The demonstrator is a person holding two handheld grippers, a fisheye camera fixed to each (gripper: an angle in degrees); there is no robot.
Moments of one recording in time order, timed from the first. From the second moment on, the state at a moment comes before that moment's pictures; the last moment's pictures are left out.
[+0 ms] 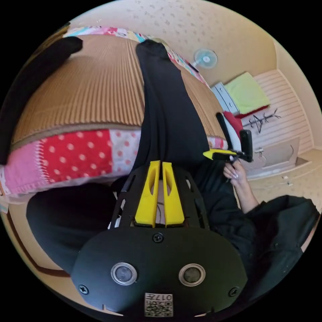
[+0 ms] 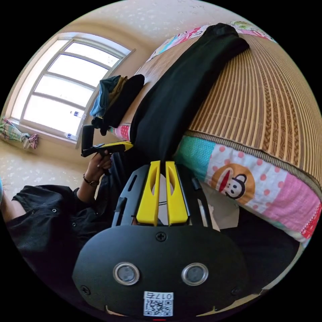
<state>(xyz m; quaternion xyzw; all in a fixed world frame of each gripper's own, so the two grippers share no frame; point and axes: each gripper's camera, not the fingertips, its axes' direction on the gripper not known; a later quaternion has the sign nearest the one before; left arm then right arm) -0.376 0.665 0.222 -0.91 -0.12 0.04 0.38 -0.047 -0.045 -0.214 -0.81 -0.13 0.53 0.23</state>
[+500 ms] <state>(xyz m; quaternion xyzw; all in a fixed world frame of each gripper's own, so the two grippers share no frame) -0.401 0.690 0.309 -0.87 -0.09 0.01 0.48 0.089 -0.043 -0.265 -0.71 0.05 0.62 0.32</state>
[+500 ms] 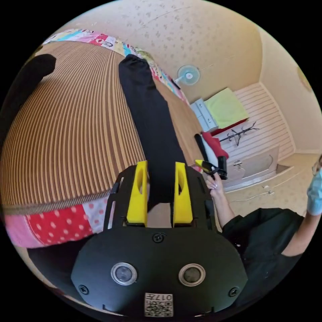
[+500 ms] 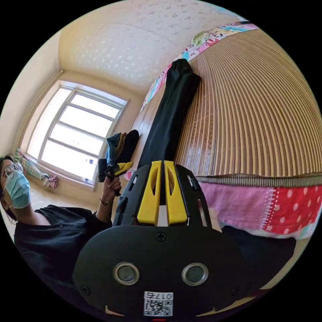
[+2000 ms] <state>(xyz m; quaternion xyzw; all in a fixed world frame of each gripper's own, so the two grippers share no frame) -0.080 0.484 0.539 -0.66 0.28 0.01 0.70 0.251 -0.284 0.118 -0.53 -0.18 0.51 0.65</state>
